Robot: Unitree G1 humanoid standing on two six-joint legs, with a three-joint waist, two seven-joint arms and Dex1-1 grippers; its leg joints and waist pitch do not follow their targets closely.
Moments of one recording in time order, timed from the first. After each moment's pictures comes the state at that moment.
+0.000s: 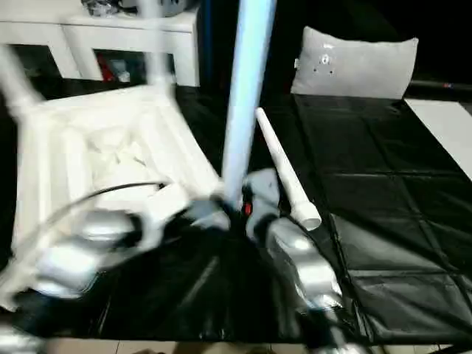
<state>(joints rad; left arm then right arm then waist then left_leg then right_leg) -0.39 0.24 -0.31 0.03 0.10 0.65 -0.72 -0.33 0.01 0.07 0.22 0.15 0.34 0.29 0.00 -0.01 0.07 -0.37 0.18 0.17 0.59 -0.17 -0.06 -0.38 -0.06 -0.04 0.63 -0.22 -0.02</state>
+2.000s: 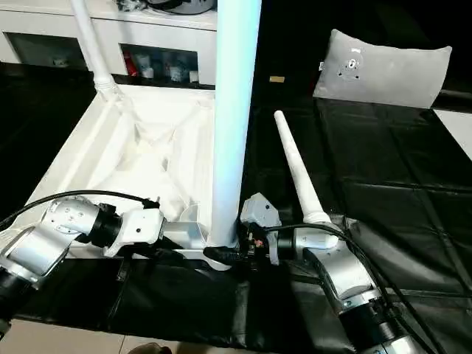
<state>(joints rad) -0.46 0.61 -0.42 0.25 0.00 -0.02 -1.30 -0.30 -0.38 0.28 0.16 0.23 0.19 1.08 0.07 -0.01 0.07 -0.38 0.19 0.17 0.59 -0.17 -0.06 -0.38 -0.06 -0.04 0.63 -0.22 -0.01</state>
